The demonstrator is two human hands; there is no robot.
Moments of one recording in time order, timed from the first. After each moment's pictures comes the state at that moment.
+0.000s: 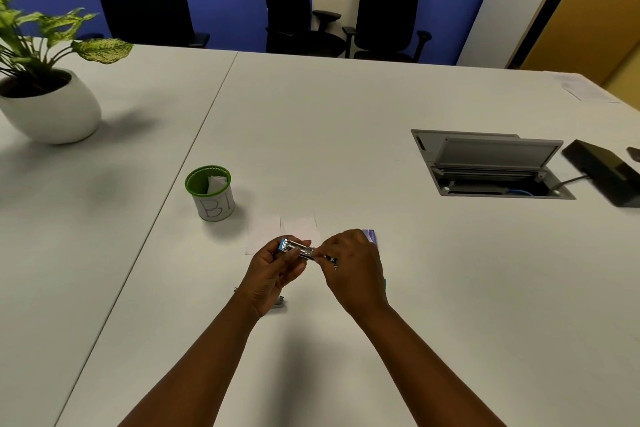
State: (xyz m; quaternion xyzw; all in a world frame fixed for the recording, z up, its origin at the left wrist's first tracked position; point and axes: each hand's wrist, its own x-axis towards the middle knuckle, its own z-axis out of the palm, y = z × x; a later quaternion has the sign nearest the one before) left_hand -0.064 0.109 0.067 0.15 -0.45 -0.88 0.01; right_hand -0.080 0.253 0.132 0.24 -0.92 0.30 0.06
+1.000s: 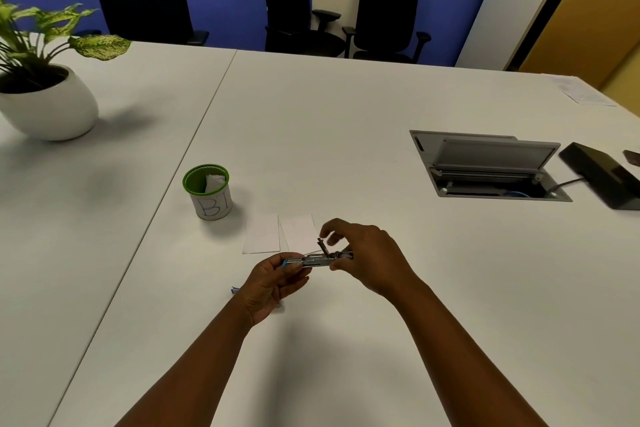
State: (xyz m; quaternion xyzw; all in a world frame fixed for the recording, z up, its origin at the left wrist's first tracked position) left_hand -0.058 0.107 0.054 0.18 -0.45 -0.87 -0.08; right_hand -0.103 0.279 0.171 0.28 -0.92 0.24 -0.11
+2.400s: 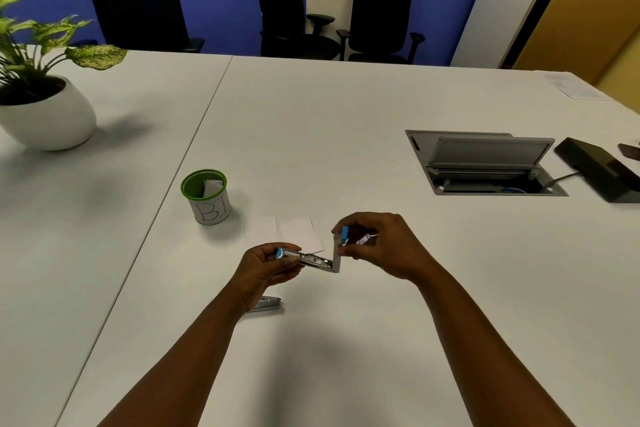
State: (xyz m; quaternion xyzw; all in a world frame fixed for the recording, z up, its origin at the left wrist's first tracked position) left_hand -0.065 0.094 0.074 0.13 -0.56 -0.82 -0.05; right_hand -0.121 0.305 0.172 0.29 -0.83 0.46 -0.12
